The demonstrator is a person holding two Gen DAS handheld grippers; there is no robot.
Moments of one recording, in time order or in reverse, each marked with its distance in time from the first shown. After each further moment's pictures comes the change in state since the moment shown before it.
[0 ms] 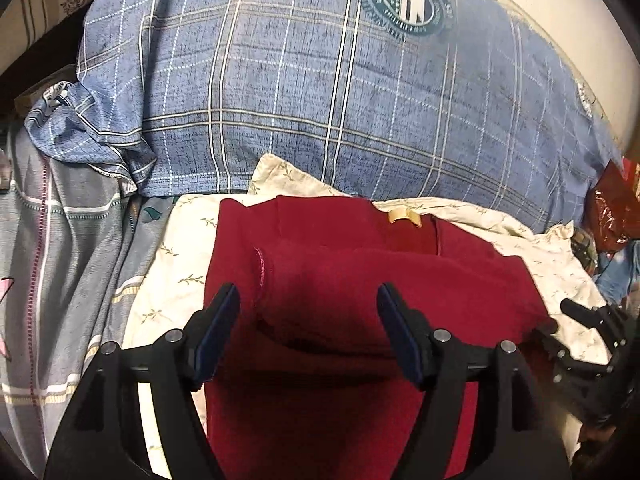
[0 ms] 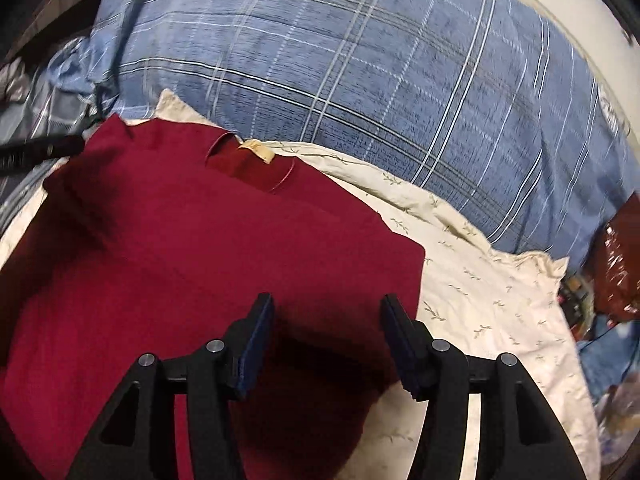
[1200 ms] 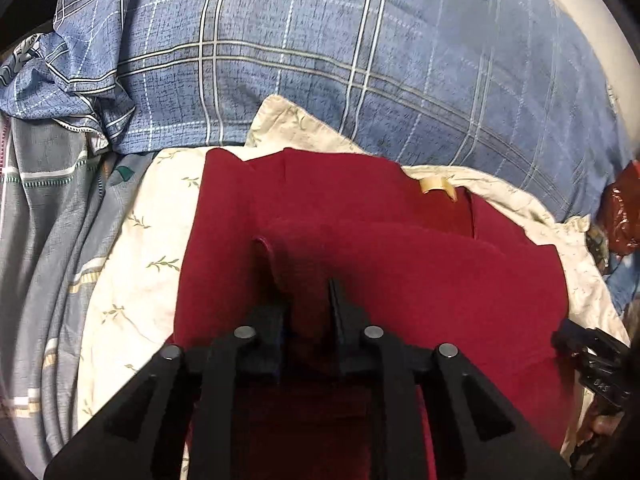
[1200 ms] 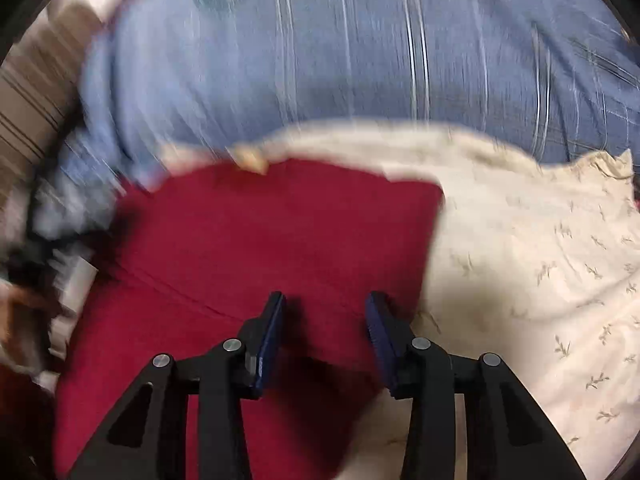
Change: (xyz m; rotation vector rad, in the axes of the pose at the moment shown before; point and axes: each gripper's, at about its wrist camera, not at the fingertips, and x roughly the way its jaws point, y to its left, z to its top) left arm 0.069 0.015 -0.002 -0.039 0.140 -0.011; right arm 0.057 -0.067 -0.031 0.295 0.075 0.318
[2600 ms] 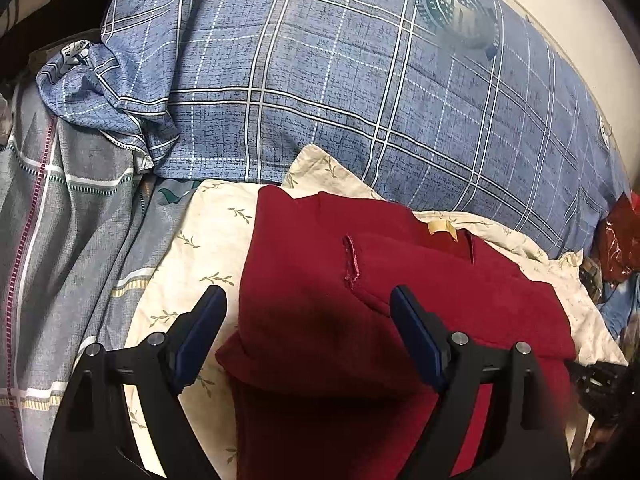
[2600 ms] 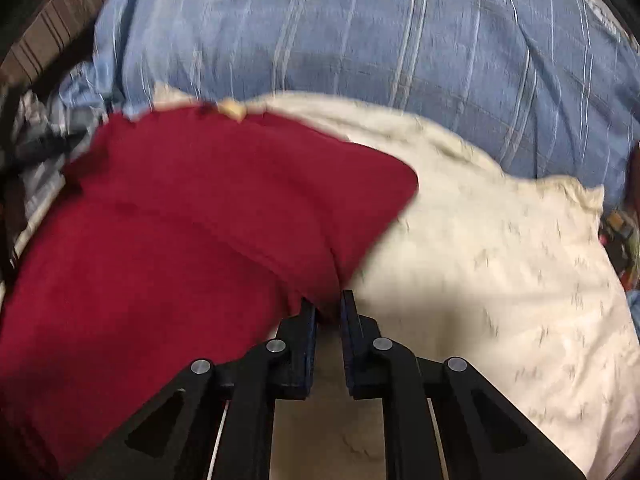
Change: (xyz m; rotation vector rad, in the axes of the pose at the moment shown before) left arm -0.043 0.028 -0.016 -0.067 -0.159 0.006; right arm -0.030 -0.023 -0.032 -0.142 0.034 -0.100
